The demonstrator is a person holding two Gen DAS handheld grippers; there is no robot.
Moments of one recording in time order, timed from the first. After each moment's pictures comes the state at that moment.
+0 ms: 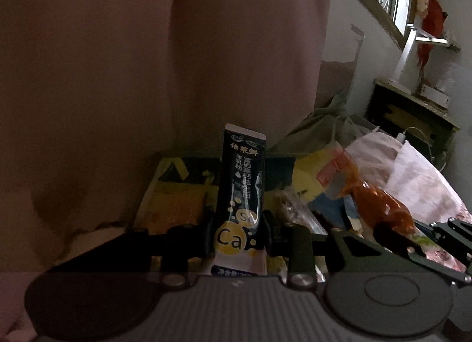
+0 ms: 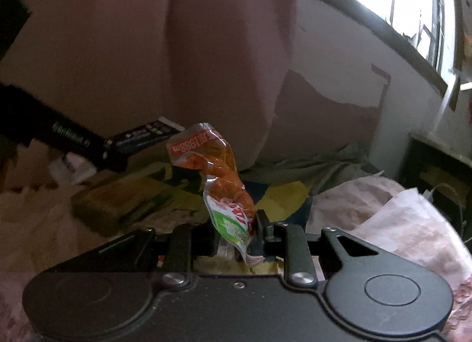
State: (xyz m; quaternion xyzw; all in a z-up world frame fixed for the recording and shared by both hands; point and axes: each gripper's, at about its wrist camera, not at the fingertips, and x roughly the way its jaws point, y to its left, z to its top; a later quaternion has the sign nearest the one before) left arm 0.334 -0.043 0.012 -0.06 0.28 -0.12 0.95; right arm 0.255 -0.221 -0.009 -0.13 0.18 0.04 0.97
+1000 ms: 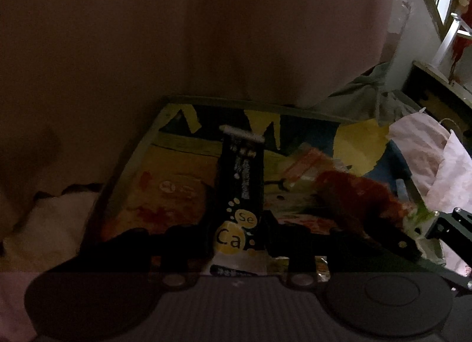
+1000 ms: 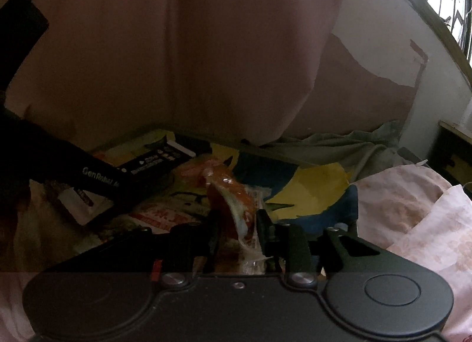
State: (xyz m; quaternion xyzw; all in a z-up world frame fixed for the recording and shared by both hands) left arm 0.408 -0.037 -0.065 -0.10 0.35 -0.10 0.92; right arm 0.337 -0.192 -0.055 -0.17 0.23 0.05 0.96
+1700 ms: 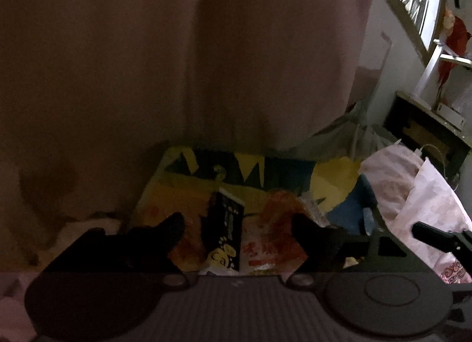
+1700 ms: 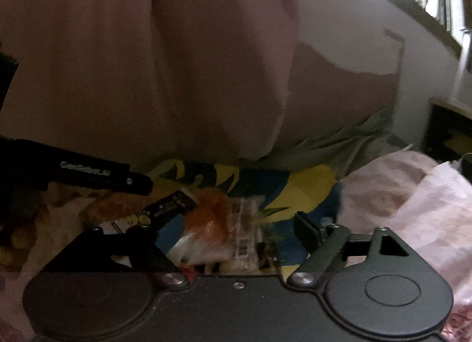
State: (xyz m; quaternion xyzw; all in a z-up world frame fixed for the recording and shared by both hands) left arm 0.360 -0.027 -0.008 -0.11 0.28 -0.10 0.95; right arm 0.290 -0.219 -0.003 -0.07 0.22 0.07 0.97
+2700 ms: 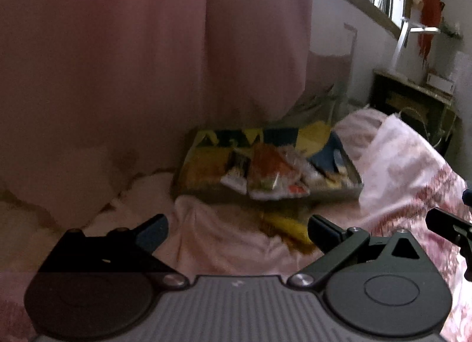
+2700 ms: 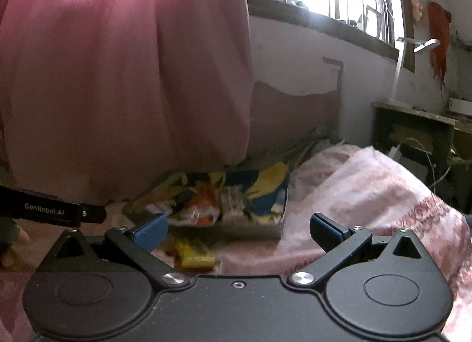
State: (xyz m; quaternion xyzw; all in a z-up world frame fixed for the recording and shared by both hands) left arm 0.156 -0.018 0.018 -0.04 0.28 -0.07 0.96; right arm 0.078 -0.232 0.036 -0.03 0.18 0.02 0.98
